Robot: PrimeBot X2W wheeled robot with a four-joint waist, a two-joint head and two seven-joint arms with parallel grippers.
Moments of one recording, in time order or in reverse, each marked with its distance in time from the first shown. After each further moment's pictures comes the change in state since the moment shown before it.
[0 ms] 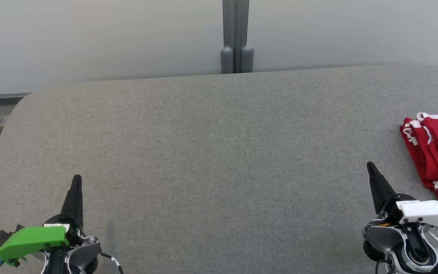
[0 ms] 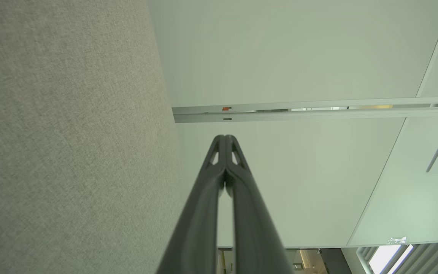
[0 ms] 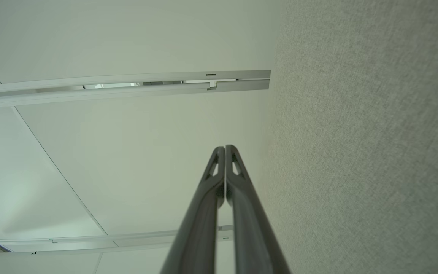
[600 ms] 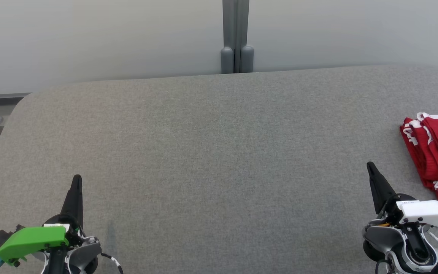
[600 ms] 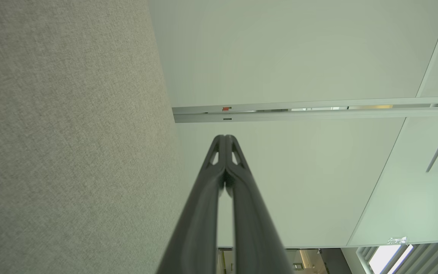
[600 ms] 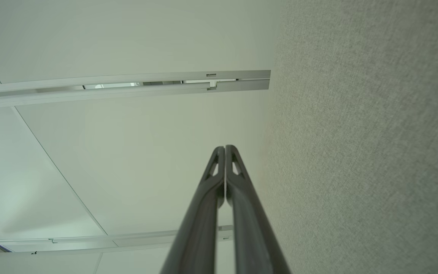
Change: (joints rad) left arm 0.000 0.000 0.000 0.000 0.000 0.000 0.000; right arm 0.000 0.000 0.000 0.000 0.000 0.000 0.000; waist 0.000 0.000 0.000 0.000
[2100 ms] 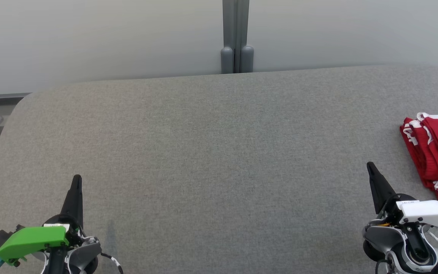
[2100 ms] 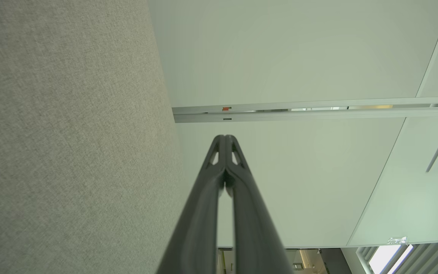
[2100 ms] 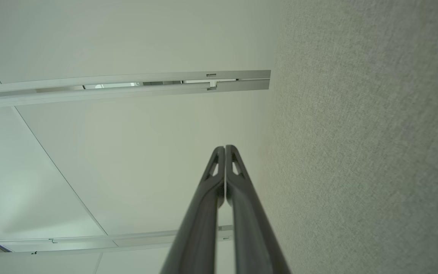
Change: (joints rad) left arm 0.000 0.000 0.000 0.000 0.000 0.000 0.000; right arm 0.000 0.000 0.000 0.000 0.000 0.000 0.000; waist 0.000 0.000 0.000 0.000
